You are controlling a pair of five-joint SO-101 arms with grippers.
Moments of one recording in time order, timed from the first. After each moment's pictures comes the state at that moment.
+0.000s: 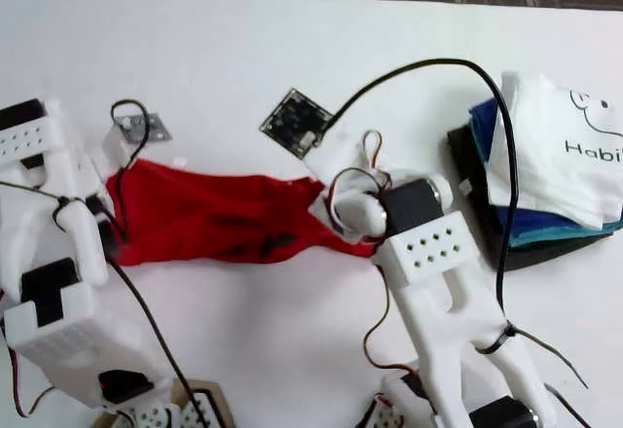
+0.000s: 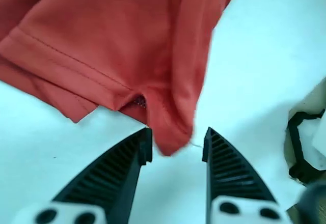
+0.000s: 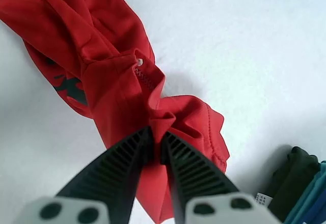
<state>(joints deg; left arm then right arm) -30.3 11.9 0.8 97.4 -78.5 -27.0 -29.5 26.4 71.5 32.3</state>
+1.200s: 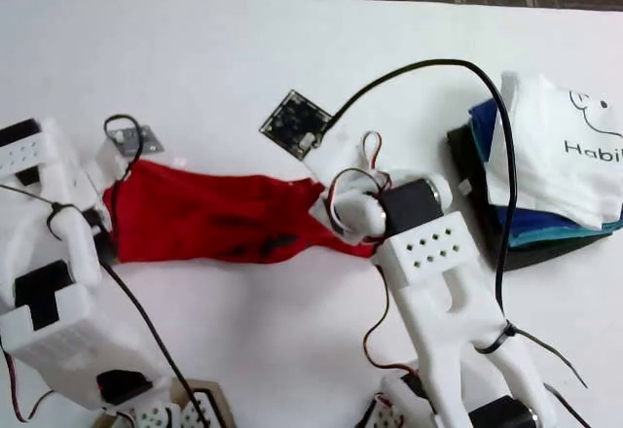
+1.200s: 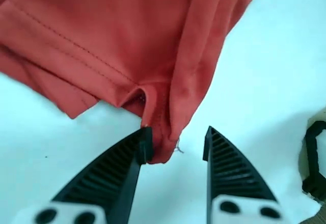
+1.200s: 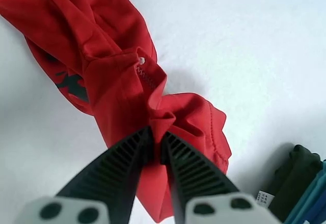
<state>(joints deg) -33.7 11.8 8.6 88.3 -78.5 -27.0 -29.5 26.4 72.2 32.3</state>
